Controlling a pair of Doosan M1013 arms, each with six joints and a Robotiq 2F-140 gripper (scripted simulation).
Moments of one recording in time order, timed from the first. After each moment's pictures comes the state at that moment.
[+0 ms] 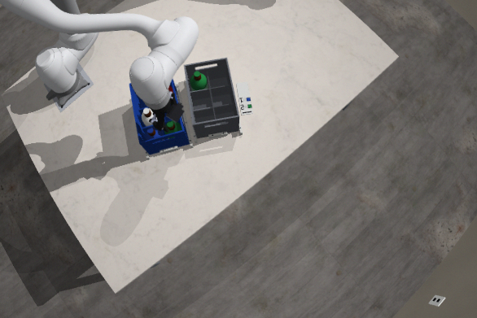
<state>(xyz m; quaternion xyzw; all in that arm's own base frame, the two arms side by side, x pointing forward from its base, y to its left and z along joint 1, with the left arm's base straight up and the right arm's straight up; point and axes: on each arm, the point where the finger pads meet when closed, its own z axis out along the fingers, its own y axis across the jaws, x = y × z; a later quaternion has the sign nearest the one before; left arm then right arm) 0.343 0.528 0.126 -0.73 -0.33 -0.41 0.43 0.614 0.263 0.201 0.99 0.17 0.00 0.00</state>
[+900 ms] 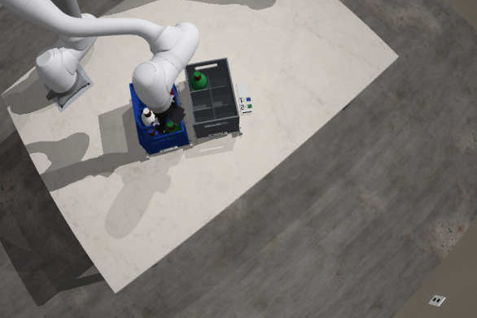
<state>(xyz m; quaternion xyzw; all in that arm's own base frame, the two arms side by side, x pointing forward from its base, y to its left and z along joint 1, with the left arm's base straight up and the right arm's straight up) 0.343 0.528 0.126 -0.73 -0.33 -0.41 0.43 0.614 0.263 0.170 0.99 0.17 0.00 0.00</state>
